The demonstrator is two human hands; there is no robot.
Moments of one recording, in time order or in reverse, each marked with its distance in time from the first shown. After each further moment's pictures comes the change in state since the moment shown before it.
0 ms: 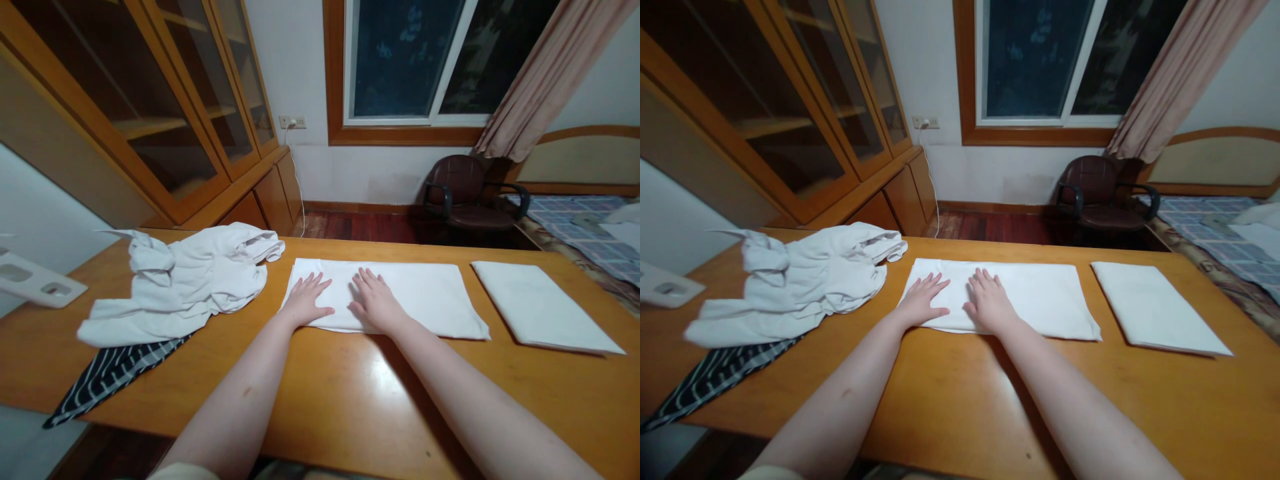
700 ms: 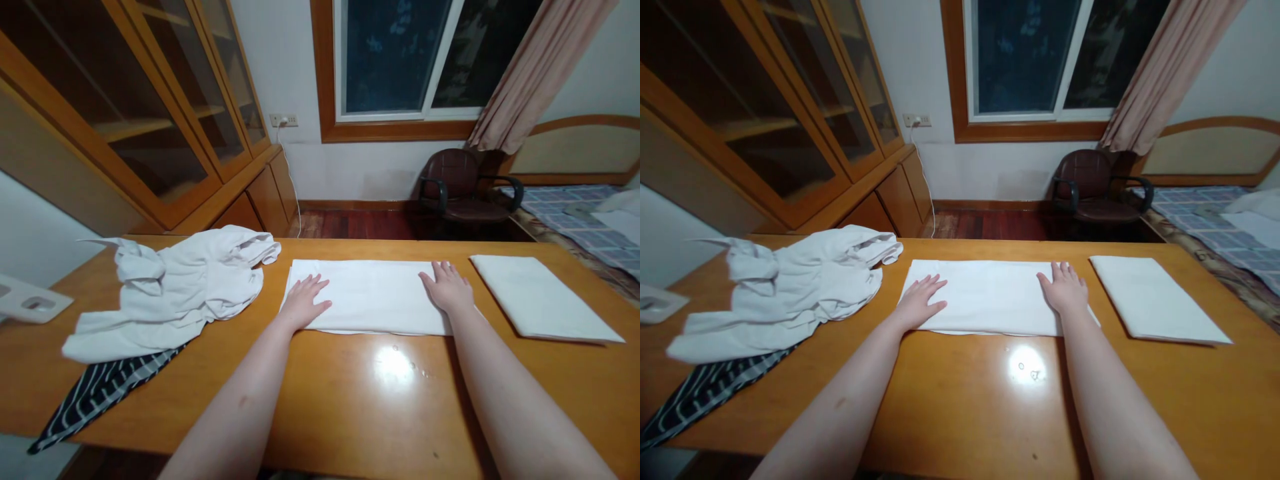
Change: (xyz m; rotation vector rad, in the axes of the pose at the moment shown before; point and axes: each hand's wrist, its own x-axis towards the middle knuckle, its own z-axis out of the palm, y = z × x) left_hand 0.001 -0.002 0.001 -0.052 0.060 -0.012; right_hand -0.042 0.152 -0.015 -0.171 -0.011 0.791
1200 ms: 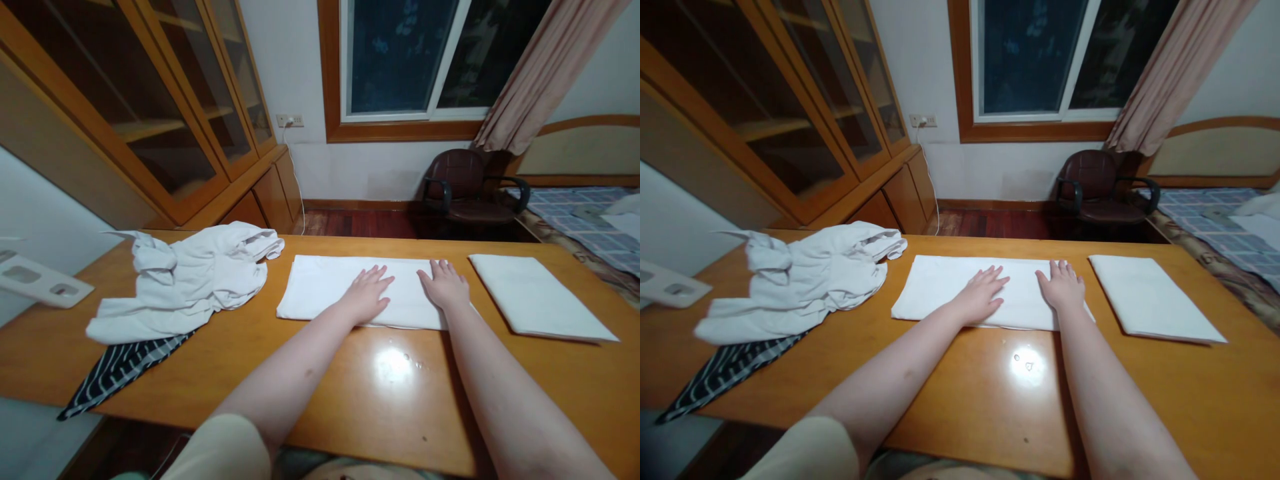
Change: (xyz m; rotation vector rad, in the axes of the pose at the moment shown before) left_hand 0.036 0.131 0.015 0.002 0.009 0.387; right_hand -0.002 -0.002 0.000 0.013 0.011 -0.036
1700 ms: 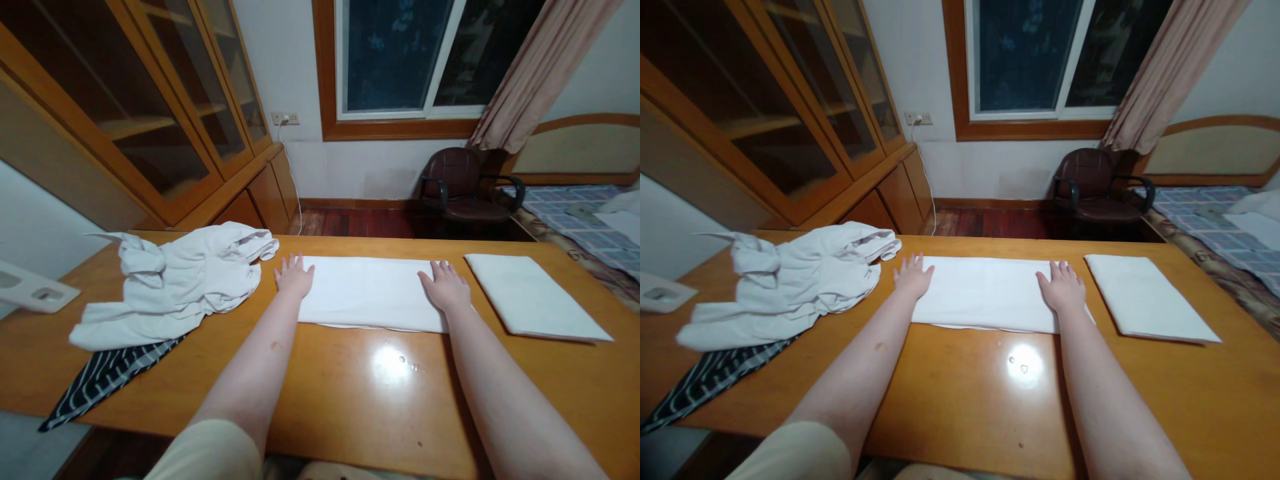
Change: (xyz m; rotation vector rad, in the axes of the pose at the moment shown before) left_hand -0.038 -0.133 -0.014 0.090 0.172 -0.907; right_hand -0.001 0.010 0.000 0.008 0.020 0.008
